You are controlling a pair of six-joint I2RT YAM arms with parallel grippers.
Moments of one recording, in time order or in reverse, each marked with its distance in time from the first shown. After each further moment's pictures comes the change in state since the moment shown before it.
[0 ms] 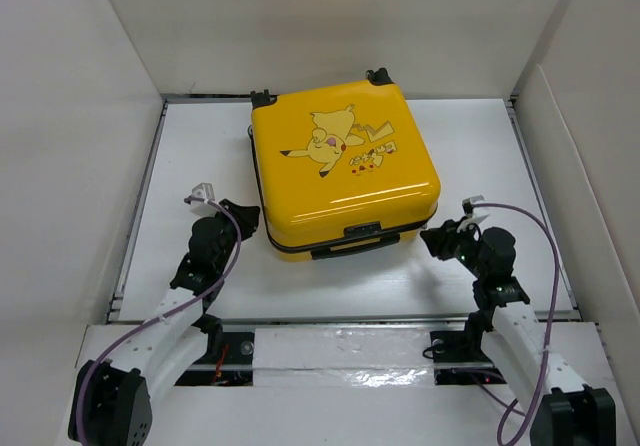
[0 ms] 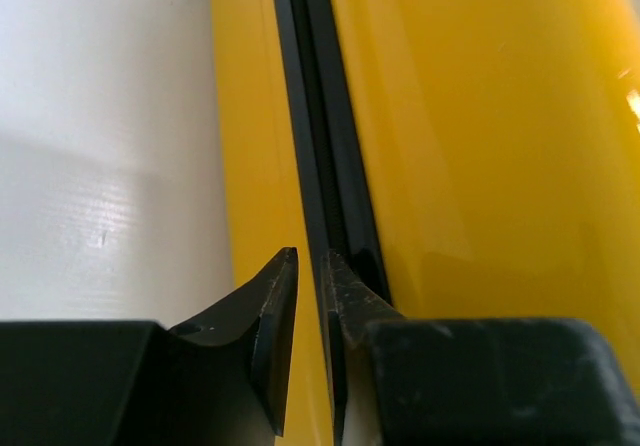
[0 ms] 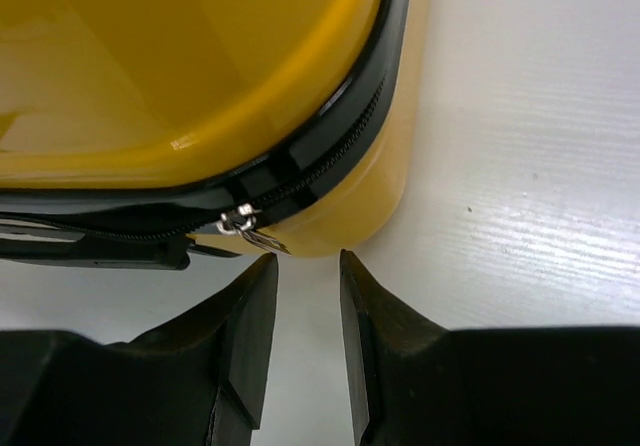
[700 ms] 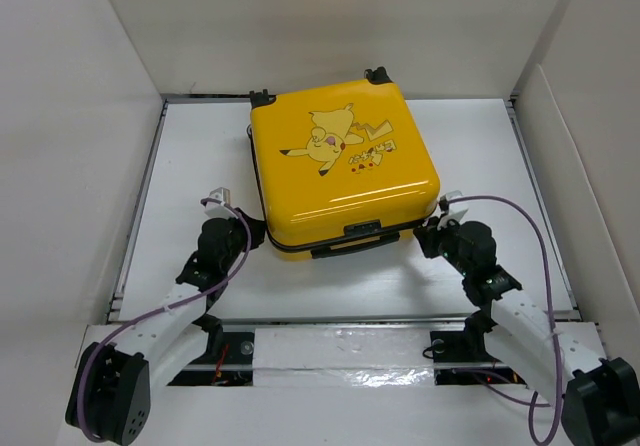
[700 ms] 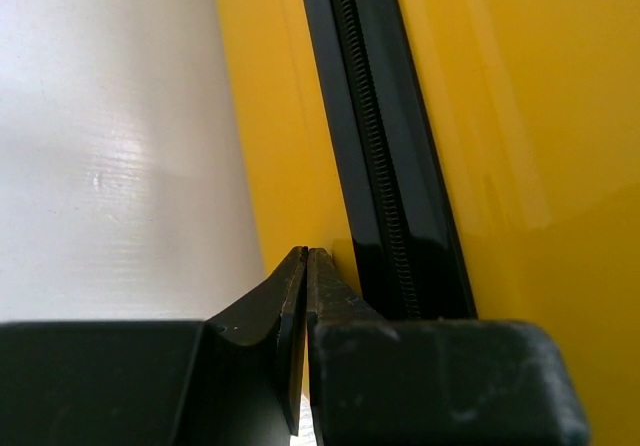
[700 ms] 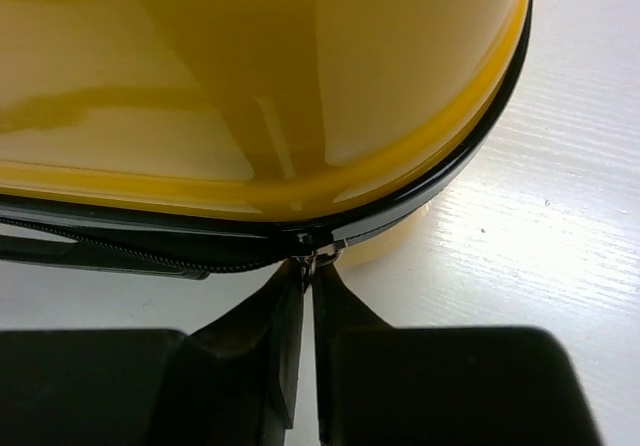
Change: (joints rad) left arm -0.036 0.081 -0.026 -0.035 0.081 0.078; right arm 0.261 0.118 0.085 -0.017 0.270 -0.079
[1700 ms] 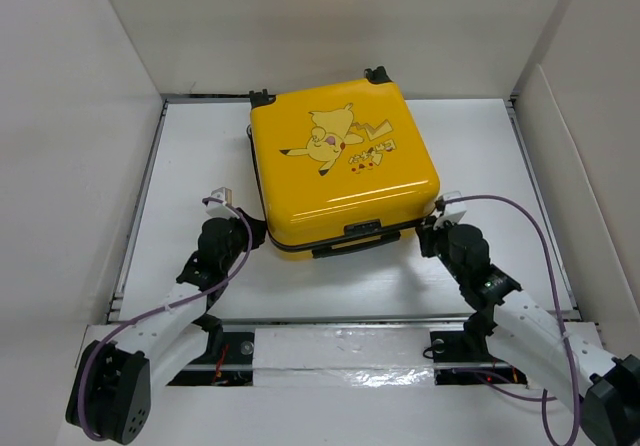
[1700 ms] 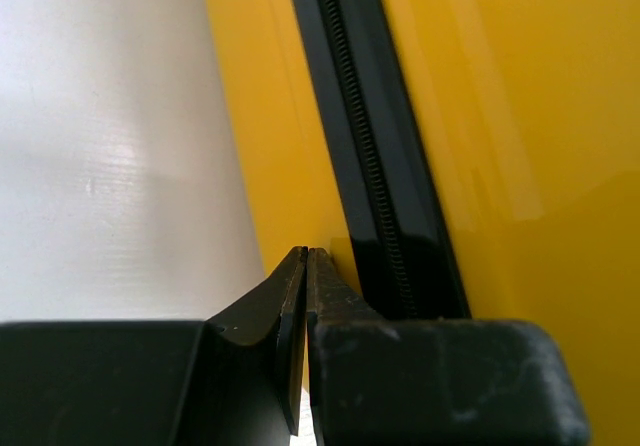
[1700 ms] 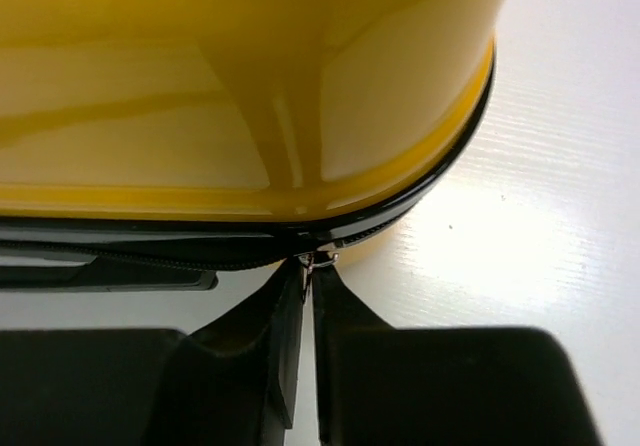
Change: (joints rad) left arm 0.000 0.017 -0.001 0.016 0.013 0.019; right arm 0.182 -0.045 0.042 -0.085 0.322 0.011
